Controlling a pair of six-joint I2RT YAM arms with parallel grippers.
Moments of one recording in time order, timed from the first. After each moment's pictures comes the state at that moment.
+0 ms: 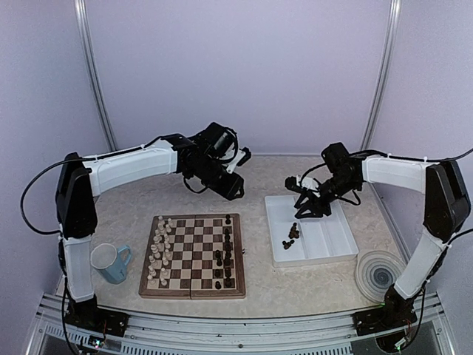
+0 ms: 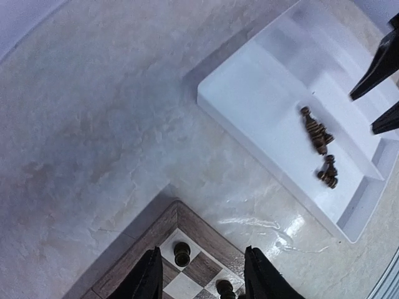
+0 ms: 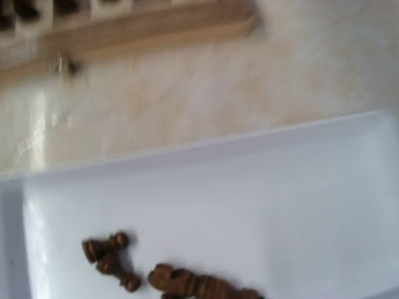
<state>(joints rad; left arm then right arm) -0.80 2.04 1.81 -0.72 0.06 -0.06 0.37 1.70 1.22 -0.63 -0.62 -0.95</state>
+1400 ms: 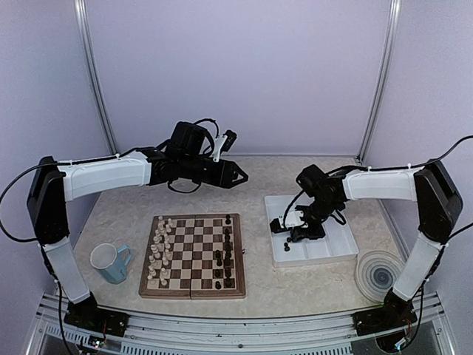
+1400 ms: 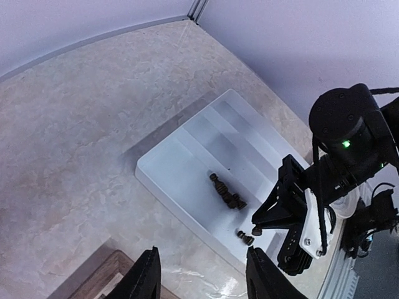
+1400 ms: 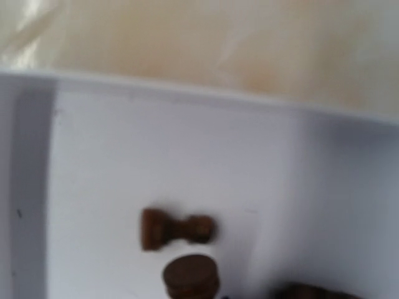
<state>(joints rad) -0.73 1.80 1.44 -0.18 0.33 -0.27 0.61 1.75 1.13 -0.67 -0.25 -1.14</state>
